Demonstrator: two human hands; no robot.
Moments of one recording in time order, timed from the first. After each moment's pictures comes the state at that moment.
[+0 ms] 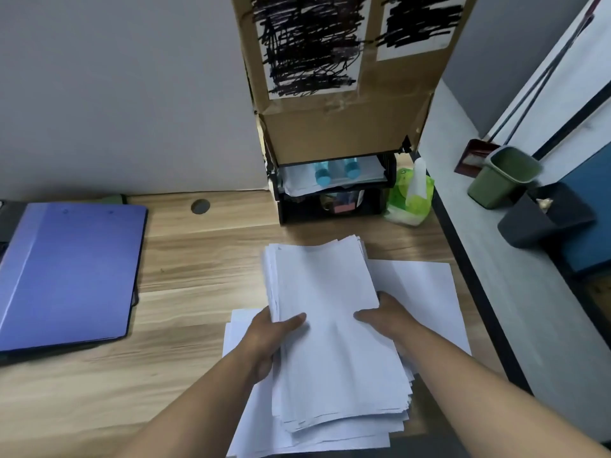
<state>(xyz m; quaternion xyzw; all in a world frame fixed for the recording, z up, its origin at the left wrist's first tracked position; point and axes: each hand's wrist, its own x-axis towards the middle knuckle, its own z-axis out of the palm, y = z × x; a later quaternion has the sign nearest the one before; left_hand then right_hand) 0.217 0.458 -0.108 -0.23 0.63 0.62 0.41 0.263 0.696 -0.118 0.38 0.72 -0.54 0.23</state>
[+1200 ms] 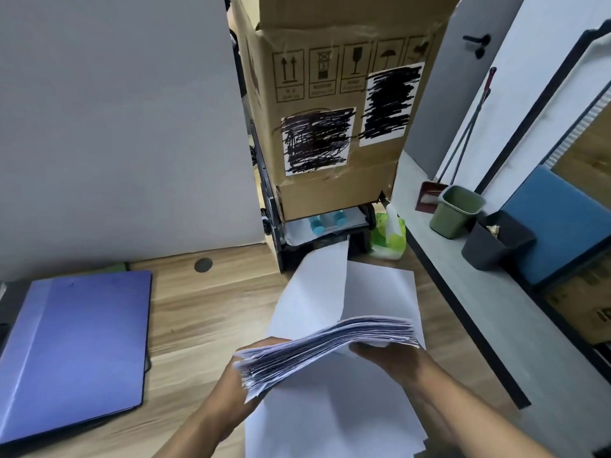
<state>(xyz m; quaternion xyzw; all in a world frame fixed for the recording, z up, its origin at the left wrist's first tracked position) 0.217 0.366 0.000 0.21 0.74 0.56 0.30 0.307 0.635 -0.015 0.26 0.74 -0.62 0.05</state>
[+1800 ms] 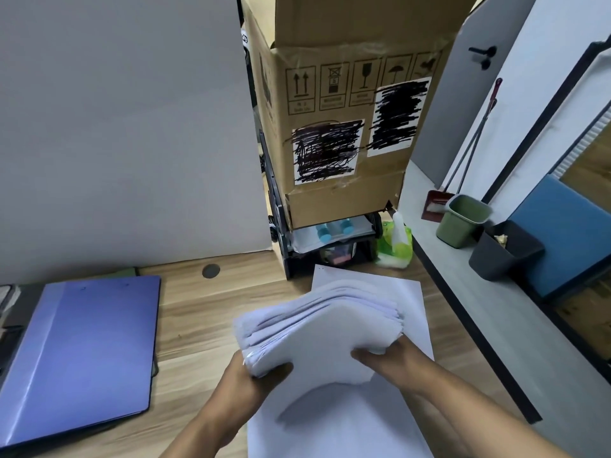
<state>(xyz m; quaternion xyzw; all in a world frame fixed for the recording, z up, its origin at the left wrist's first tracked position) 0.209 0.371 0.001 0.14 0.75 0.60 0.26 0.292 0.635 -0.007 0.19 0.81 -0.56 0.07</state>
